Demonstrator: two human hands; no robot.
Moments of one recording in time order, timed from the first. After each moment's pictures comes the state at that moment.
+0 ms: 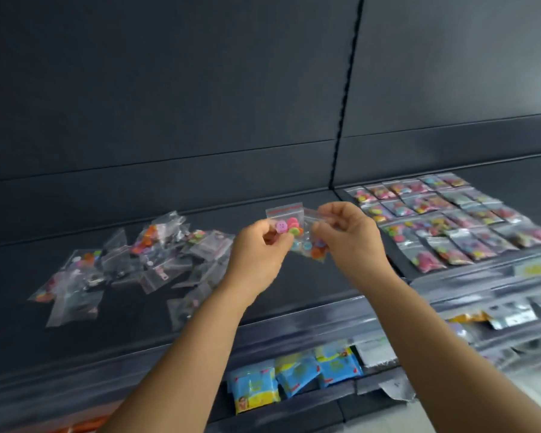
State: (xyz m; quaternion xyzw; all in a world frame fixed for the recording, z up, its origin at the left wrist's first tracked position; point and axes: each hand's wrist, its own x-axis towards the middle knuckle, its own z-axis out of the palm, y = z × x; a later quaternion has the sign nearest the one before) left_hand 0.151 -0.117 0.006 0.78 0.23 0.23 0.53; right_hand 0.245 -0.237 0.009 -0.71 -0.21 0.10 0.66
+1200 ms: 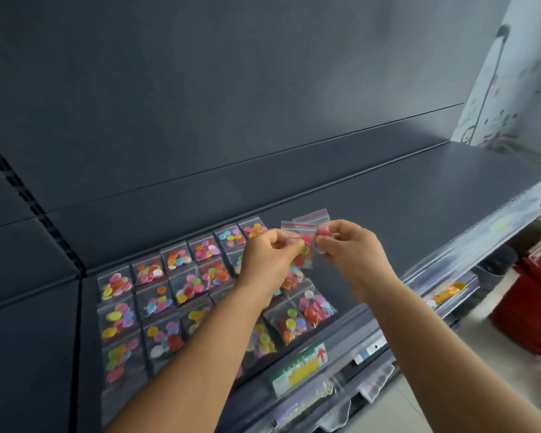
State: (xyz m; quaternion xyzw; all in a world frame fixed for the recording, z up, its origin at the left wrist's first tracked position) left_hand 0.558 -0.425 -0.003 0.77 0.15 0.11 0.61; right_hand 0.602 -0.555 0.000 -0.75 -0.02 0.05 0.66
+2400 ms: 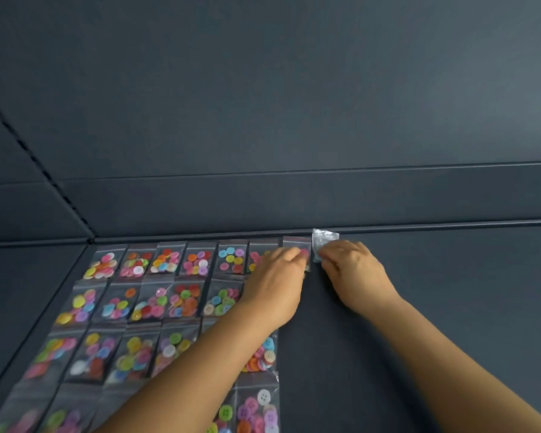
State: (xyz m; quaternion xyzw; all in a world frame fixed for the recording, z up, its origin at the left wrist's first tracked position) left_hand 0.691 -0.419 -0.053 0.97 0.19 0.08 0.09; right_hand 0.804 -0.528 -0.055 -0.86 -0.46 0.01 0.21
